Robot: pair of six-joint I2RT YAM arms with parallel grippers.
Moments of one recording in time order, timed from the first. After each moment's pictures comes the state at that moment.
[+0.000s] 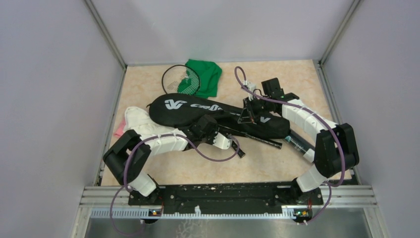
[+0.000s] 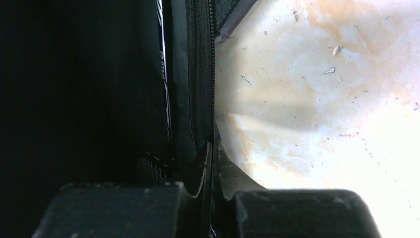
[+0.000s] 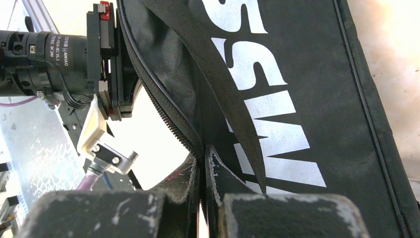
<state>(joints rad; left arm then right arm) -0.82 1.57 0.79 -0.08 -0.14 1.13 0.36 1.57 1.13 -0.49 -0.73 -0.06</state>
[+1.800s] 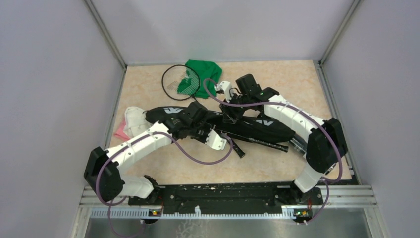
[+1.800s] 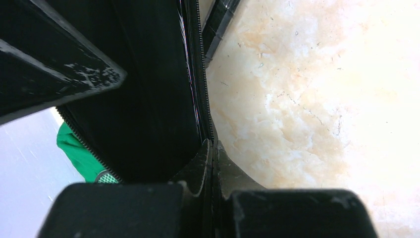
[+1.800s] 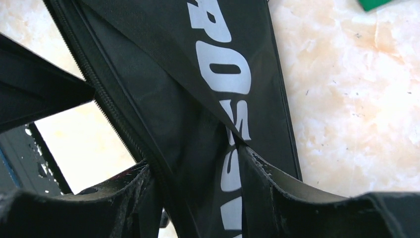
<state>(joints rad) -0.77 1.33 1.03 -0.65 0.25 1.26 0.61 1.64 1.35 -0.57 -0.42 -0.29</state>
